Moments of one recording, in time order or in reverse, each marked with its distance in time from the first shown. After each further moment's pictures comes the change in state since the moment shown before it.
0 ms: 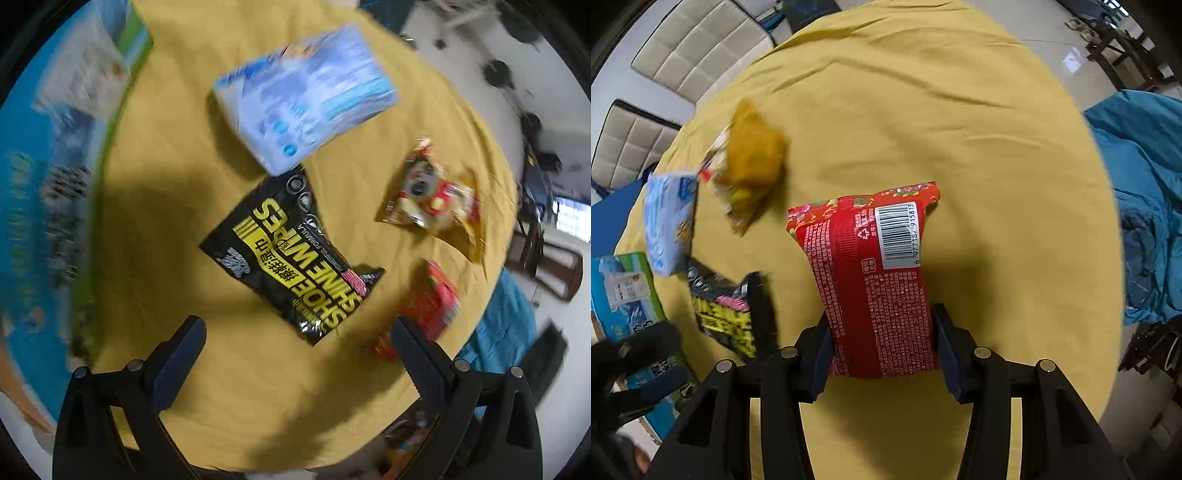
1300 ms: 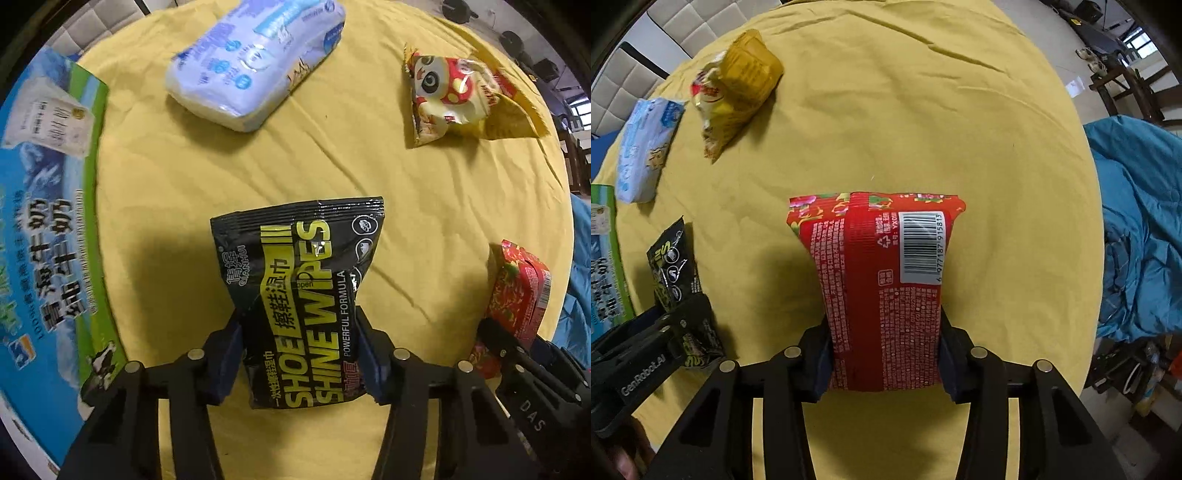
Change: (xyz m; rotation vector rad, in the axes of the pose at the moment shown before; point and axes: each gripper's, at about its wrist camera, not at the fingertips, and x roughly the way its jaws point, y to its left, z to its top) left arm 0.039 0.005 -0.047 0.350 -0.152 0.303; right arm 0.022 0.009 -0.064 0.004 0.095 -0.208
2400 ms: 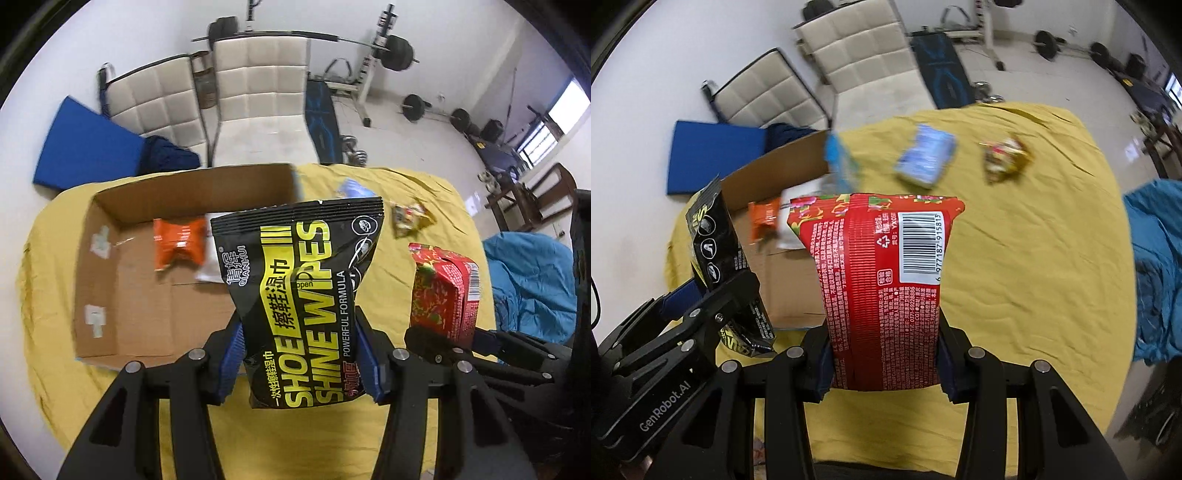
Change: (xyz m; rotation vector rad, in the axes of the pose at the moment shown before) left arm -0.219 0.160 -0.119 0.058 -0.463 -0.092; right arm -0.207 0.186 -0.120 -0.188 -0.239 0.278
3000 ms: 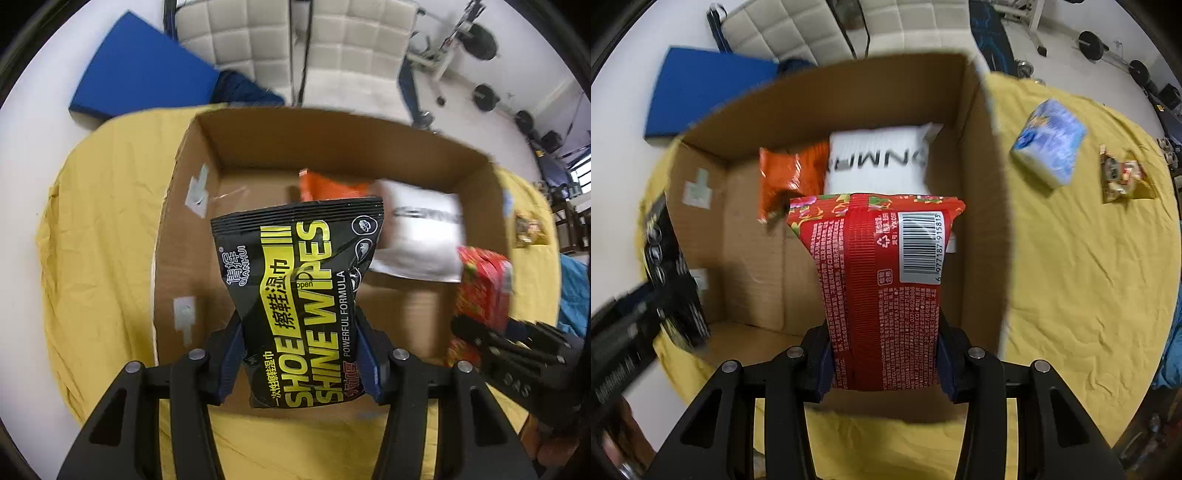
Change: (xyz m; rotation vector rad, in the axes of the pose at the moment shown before) left arm 0.072 0.190 0.011 -0.158 0.187 0.123; right arm 0.158 0.130 0.042 -0.103 0.199 -0.098
